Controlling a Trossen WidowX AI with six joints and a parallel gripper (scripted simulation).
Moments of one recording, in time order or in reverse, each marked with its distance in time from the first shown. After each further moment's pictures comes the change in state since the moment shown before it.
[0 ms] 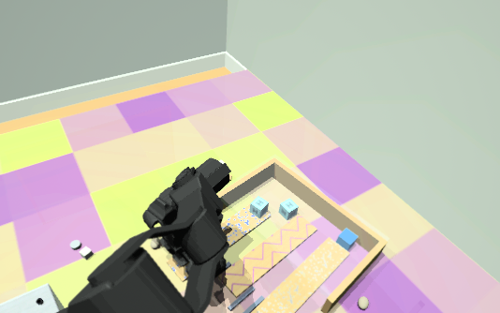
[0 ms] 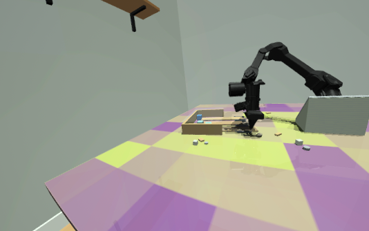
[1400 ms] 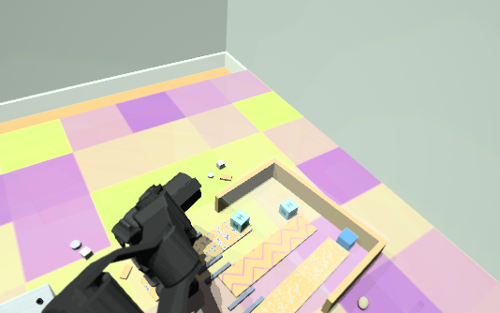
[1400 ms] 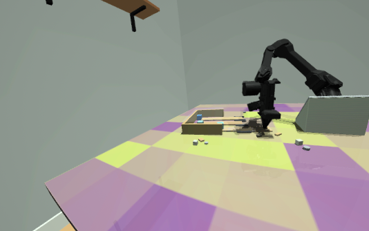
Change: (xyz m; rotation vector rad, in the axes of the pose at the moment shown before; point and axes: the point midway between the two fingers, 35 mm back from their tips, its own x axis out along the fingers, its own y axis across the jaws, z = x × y) arm -0.001 0.000 -0.060 -0.001 -0.001 0.000
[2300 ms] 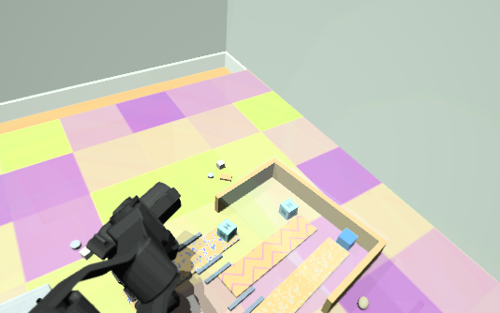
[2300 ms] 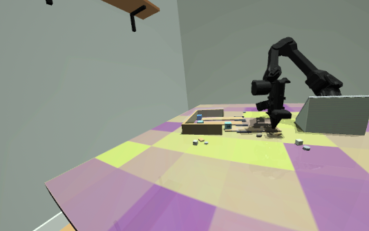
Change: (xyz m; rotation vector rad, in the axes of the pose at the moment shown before) arm -0.001 0.000 -0.038 -0.001 -0.001 0.000
